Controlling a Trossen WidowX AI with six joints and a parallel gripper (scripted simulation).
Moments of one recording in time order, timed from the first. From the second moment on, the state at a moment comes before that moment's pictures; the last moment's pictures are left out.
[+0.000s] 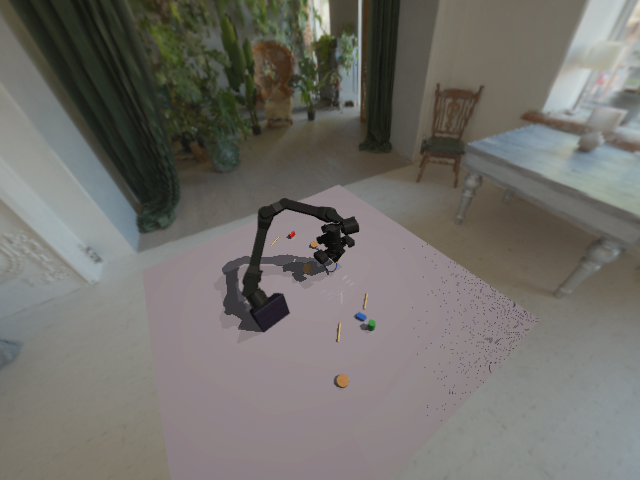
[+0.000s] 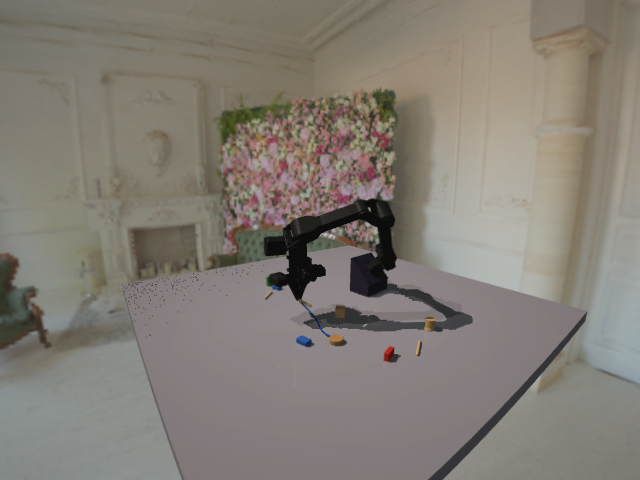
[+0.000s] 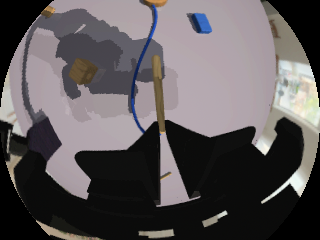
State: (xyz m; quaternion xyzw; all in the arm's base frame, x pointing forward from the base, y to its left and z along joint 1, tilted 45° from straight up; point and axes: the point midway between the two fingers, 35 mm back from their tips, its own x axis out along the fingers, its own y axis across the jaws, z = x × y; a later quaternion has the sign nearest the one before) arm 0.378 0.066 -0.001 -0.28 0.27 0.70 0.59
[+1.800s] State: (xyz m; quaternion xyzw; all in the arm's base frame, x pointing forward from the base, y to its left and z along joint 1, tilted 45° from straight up) arm 0.413 0.068 -0.004 -0.48 -0.01 0.75 0.46
